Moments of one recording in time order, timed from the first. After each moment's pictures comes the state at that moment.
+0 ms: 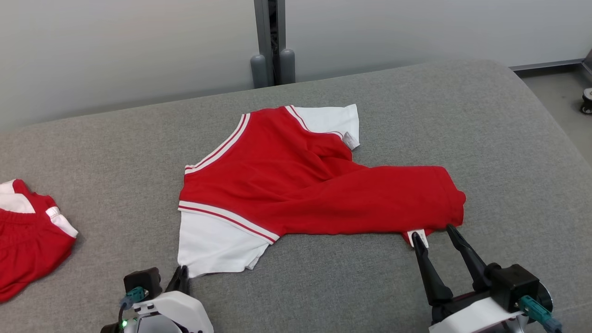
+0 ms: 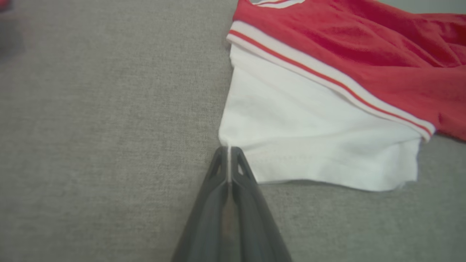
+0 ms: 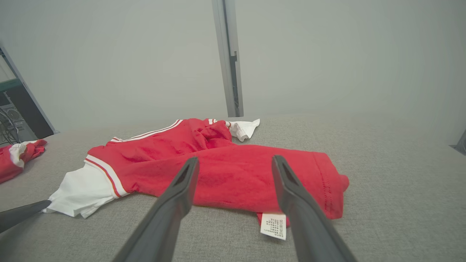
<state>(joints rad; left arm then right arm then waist) -0.30 0.05 -0.29 0.93 -0.52 0.06 -0.25 -0.04 -0.11 0.27 0.19 0.26 0.13 -0.26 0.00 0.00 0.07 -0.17</state>
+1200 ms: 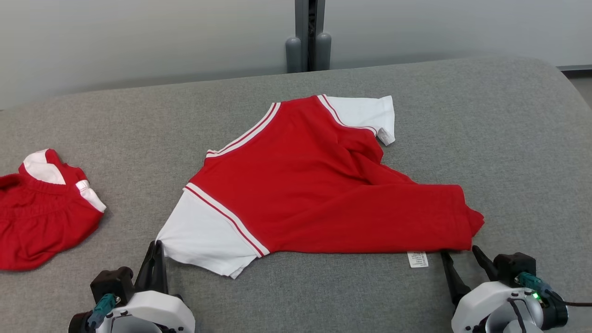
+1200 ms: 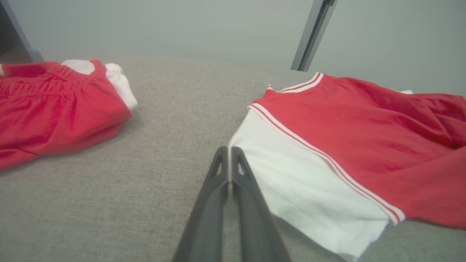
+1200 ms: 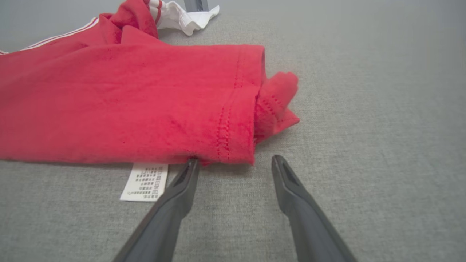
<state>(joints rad) -0.11 0.13 -0.20 0.44 -0.43 0.14 -0.26 -0.27 -0.14 0.25 0.77 0.33 0.13 -0.26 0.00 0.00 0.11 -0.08</state>
